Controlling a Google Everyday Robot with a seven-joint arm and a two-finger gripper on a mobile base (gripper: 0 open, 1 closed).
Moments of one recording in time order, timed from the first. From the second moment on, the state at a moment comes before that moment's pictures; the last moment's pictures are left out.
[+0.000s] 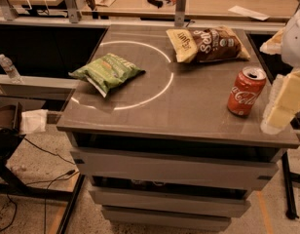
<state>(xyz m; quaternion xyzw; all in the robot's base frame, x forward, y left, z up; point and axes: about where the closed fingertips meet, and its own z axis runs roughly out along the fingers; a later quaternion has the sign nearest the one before) 0.438 -0.217 0.976 -0.60 0.78 -0.03 0.16</state>
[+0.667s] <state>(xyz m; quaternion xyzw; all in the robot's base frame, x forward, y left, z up) 0.435 -0.205 0.973 -0.60 0.78 -0.06 0.18</state>
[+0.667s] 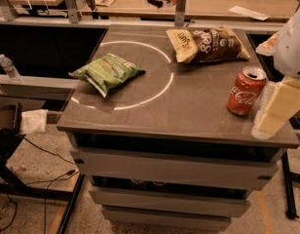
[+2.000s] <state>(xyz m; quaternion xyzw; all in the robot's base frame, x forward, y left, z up) 0.427 -0.120 0.921 -0.59 0.74 0.03 0.33</state>
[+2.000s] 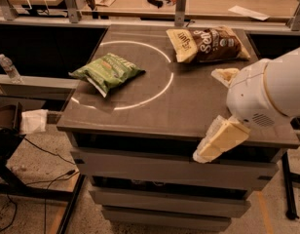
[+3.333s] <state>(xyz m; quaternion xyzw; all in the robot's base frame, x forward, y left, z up) 0.422 -0.063 0.903 -0.51 0.77 0.08 0.38</state>
